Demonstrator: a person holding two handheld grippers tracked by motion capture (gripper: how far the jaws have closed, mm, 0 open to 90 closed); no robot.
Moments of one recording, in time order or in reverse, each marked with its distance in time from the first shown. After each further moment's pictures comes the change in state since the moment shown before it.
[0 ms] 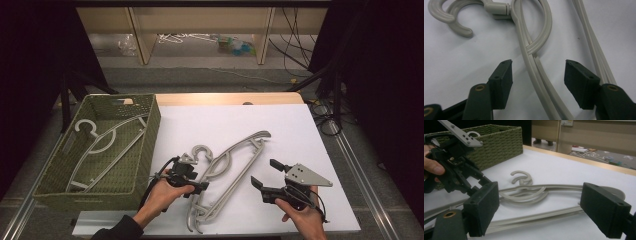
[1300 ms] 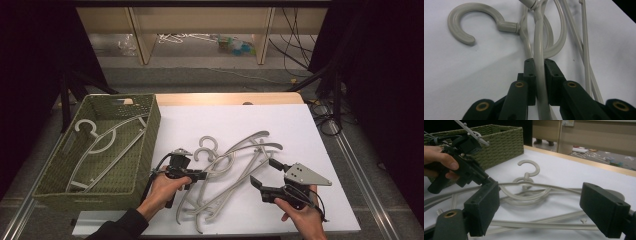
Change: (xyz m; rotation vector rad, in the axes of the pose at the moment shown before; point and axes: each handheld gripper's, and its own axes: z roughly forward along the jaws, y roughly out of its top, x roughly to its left) left arm 0.015 0.006 0.001 -0.123 -0.088 -0.195; right arm 0.000 0.002 0.001 0.006 0.003 -0.011
